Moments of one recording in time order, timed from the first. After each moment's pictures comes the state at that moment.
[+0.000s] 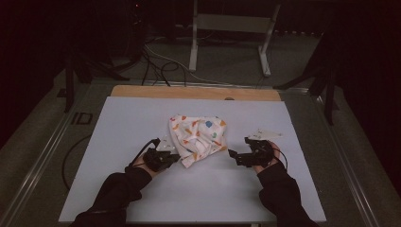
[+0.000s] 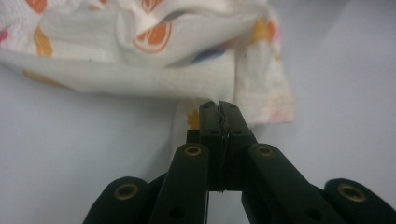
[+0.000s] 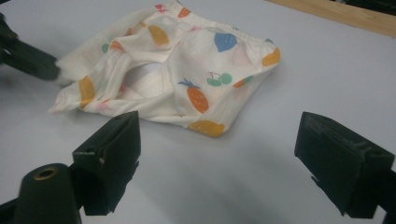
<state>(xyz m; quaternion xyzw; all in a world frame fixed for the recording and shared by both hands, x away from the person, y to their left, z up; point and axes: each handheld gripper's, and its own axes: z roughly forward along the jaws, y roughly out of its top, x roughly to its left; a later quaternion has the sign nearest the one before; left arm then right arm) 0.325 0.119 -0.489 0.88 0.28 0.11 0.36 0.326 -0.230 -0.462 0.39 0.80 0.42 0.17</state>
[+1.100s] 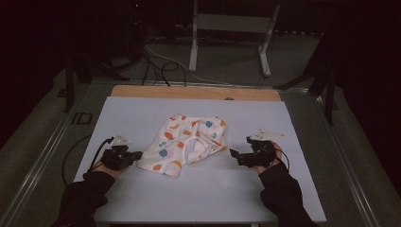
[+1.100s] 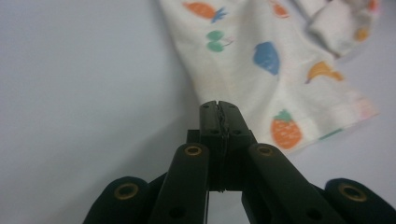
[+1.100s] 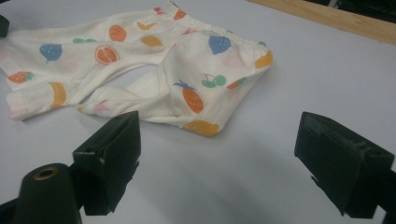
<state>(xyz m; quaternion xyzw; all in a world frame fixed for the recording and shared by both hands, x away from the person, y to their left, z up) 0.317 0.232 -0.489 0.83 0.43 0.11 0.34 0.323 -0.233 -0.458 0.40 0.80 0.42 0.18</state>
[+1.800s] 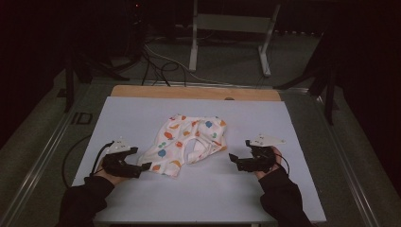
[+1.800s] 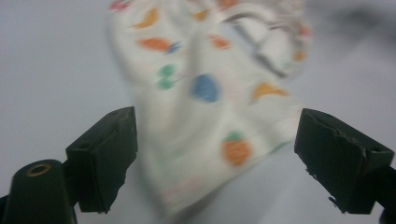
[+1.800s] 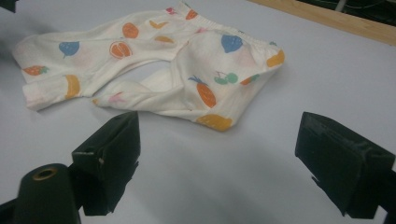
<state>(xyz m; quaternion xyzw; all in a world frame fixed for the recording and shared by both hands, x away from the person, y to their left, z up) 0.296 0.217 -0.482 0.82 0.36 0.11 0.42 0.309 -0.231 -0.462 0.38 0.80 0.43 0.18</state>
